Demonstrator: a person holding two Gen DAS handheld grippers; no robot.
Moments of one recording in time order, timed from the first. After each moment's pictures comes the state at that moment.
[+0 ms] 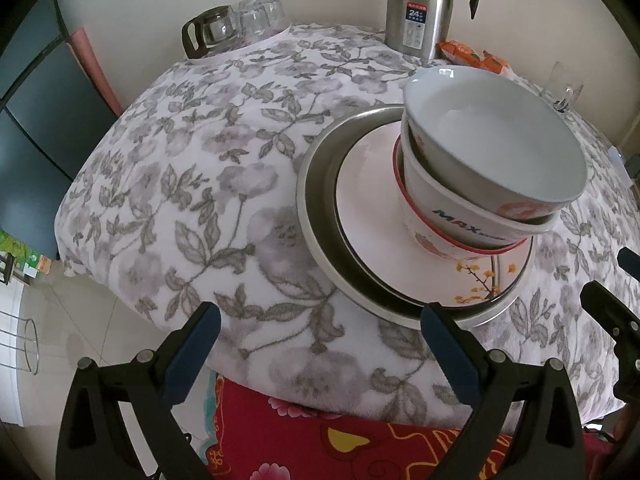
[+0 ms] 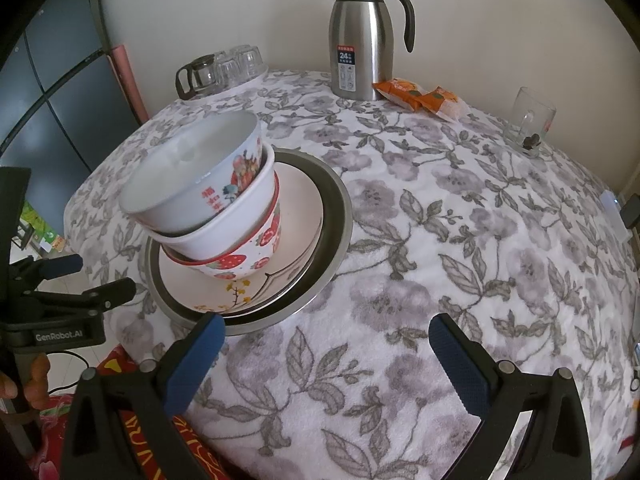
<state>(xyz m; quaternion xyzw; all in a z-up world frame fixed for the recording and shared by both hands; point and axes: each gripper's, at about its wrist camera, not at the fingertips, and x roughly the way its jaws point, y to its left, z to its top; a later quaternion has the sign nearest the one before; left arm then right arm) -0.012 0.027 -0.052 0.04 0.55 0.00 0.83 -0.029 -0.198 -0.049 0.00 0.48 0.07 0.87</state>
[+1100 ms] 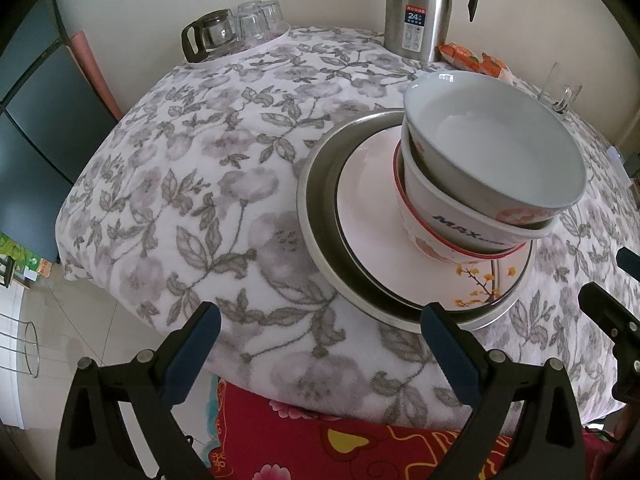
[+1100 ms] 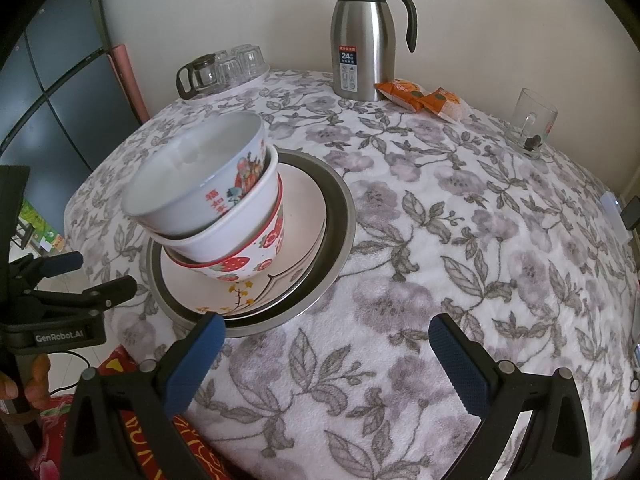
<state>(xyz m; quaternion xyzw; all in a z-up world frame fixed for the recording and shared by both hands) -0.010 0.029 -0.052 0.04 0.55 0.00 0.84 -0.029 -0.197 -0.049 0.00 0.48 0.07 0.87</state>
